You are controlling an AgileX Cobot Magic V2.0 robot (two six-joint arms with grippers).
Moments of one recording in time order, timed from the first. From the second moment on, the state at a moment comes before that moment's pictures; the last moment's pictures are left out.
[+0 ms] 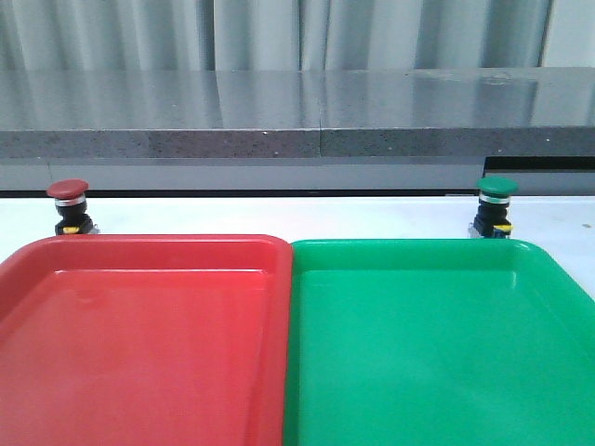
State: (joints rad) left arm -0.03 0.00 0.00 -0.04 0.17 -0.04; right arm 0.00 -0.01 0.03 -0.02 -0.01 0.15
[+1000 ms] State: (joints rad) left arm -0.03 0.00 -0.01 -0.04 0.10 -0.04; right arm 0.00 -0.01 0.03 -0.02 -0.01 0.15
